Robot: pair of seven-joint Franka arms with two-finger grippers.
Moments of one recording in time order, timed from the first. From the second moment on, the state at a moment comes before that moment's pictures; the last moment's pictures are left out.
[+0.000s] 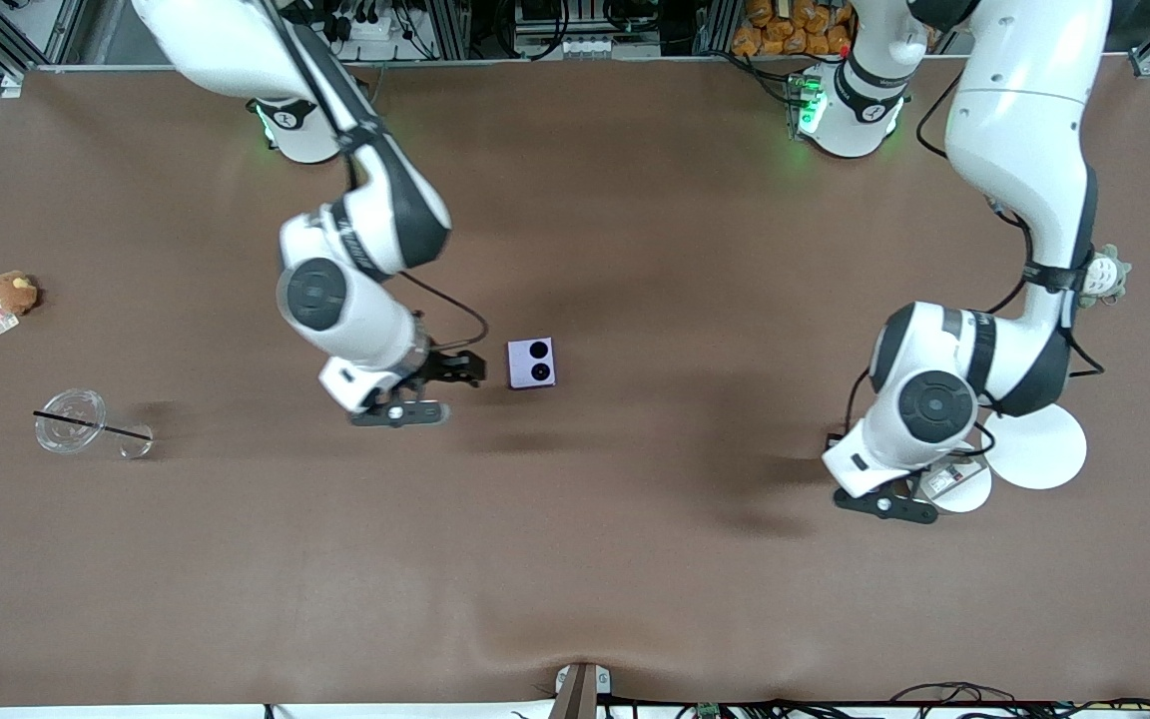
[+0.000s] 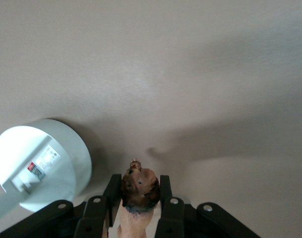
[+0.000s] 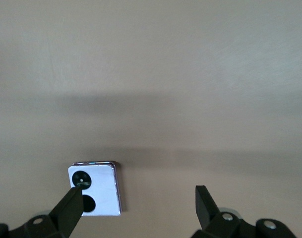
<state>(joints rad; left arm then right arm) -0.17 0.67 -0.02 -1.57 0.24 2.19 -0.08 0.56 0.49 -0.05 -1.75 0.22 2.25 0.35</state>
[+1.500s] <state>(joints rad) -0.12 0.66 -0.03 -1.57 0.20 2.23 -0.04 0.74 0.67 -0.05 -1.76 0.22 2.42 0.46</state>
